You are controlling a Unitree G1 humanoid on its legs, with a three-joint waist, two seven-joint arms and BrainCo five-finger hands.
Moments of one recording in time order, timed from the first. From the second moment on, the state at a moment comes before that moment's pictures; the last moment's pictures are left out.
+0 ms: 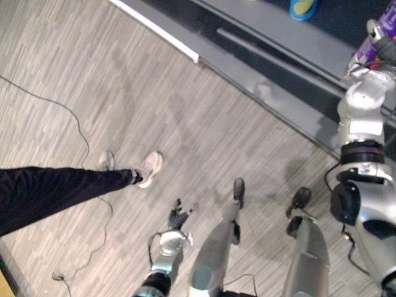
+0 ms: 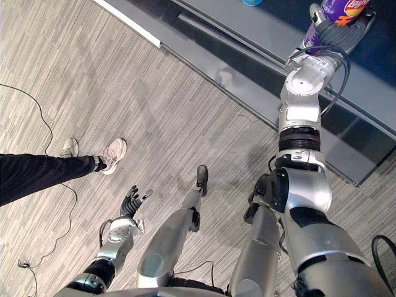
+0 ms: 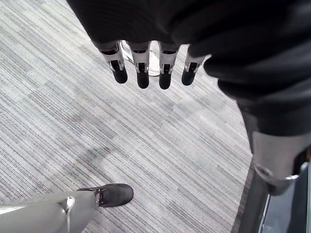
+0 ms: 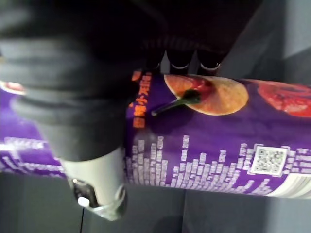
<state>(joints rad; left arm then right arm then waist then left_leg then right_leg) -0.17 0.08 -0.12 0.86 -0.19 -0.23 0.26 -1.16 -0.41 -0.30 0.75 -0.16 -0.14 -0.66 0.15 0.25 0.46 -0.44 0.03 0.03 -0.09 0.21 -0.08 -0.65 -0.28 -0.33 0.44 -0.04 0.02</state>
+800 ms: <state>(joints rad) -0.20 0.08 -0.16 0.83 -0.20 -0.23 0.23 -1.17 -0.50 -0.30 0.73 -0.19 -0.14 -0.67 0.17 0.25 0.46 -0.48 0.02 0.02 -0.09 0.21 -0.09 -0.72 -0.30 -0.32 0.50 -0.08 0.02</state>
